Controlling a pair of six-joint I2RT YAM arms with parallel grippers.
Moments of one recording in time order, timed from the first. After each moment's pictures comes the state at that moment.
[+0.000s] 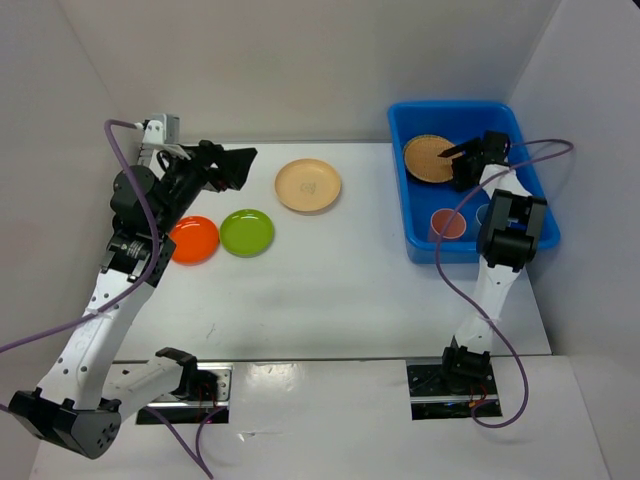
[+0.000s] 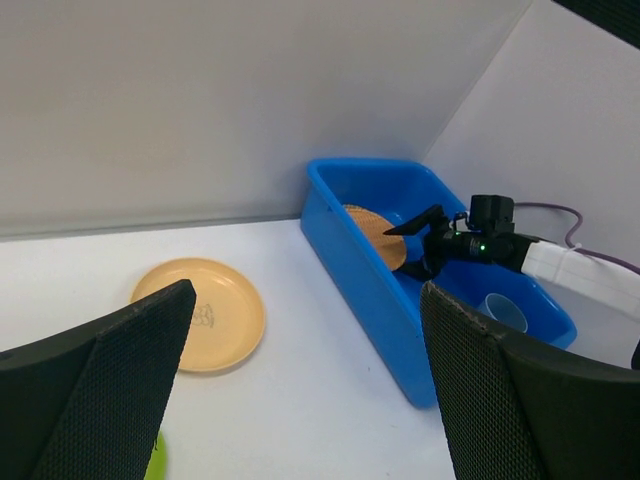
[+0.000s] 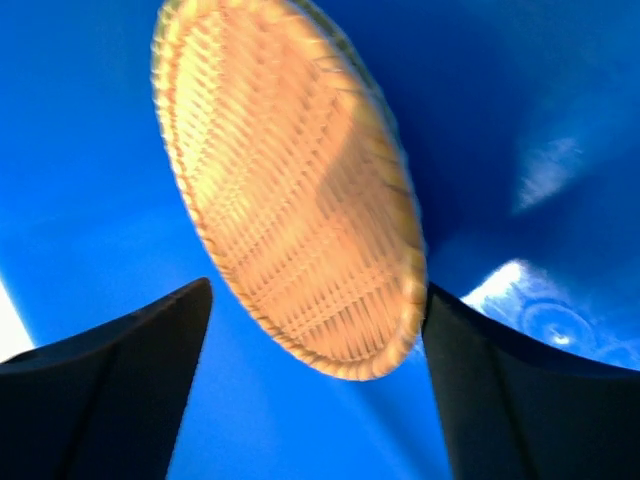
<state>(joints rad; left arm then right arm) -0.27 0.99 1.16 0.01 0.18 -0.42 -0.27 2.26 1.76 -0.21 -0.26 1.03</state>
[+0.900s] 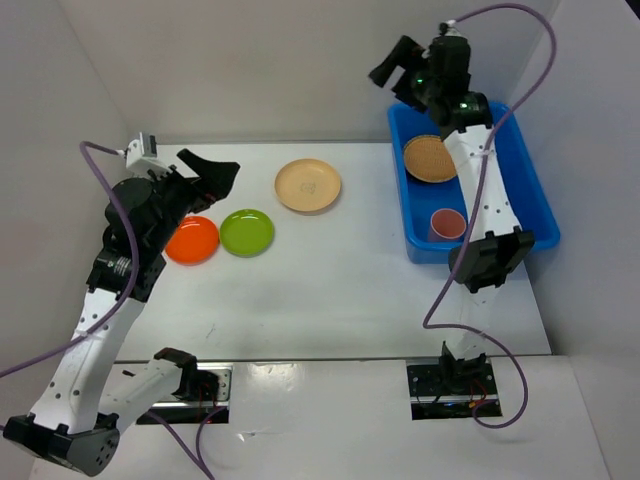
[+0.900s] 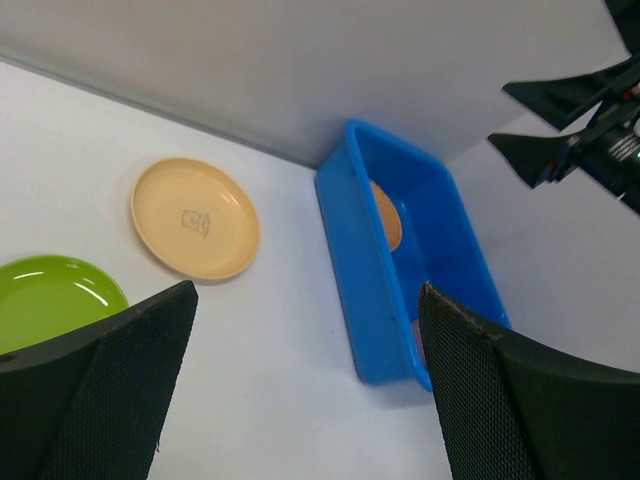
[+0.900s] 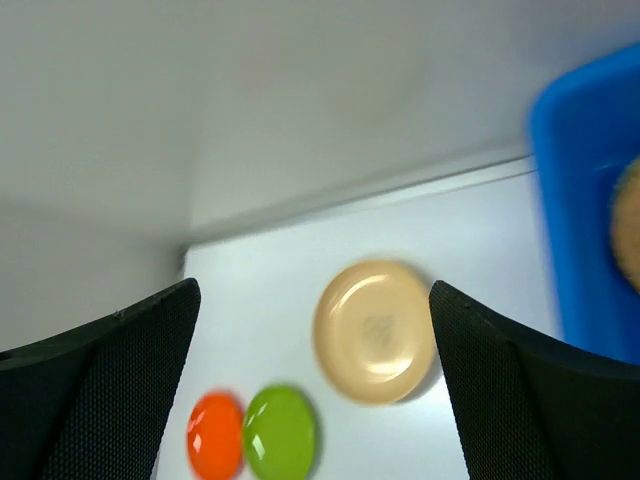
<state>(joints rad) -0.25 0.92 1.13 -0.26 0.04 -0.70 0.14 2.00 2.40 -0.67 -0.06 0.64</state>
